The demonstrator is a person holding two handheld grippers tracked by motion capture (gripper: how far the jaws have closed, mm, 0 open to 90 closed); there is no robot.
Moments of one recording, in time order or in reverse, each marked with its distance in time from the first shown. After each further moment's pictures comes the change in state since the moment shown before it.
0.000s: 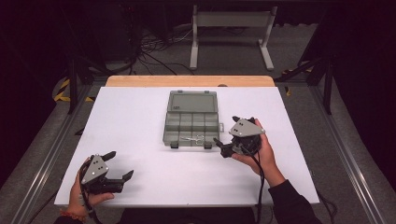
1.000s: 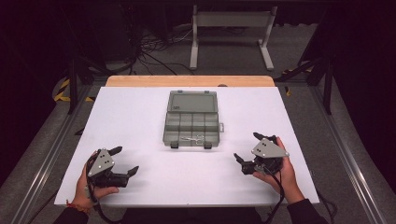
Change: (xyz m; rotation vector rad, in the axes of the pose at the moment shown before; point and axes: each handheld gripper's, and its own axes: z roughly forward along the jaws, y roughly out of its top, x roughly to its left) left arm 0.005 0.009 0.017 -0.003 -0.040 0.028; right arm -0.004 -0.067 -0.043 0.016 -0.053 0.014
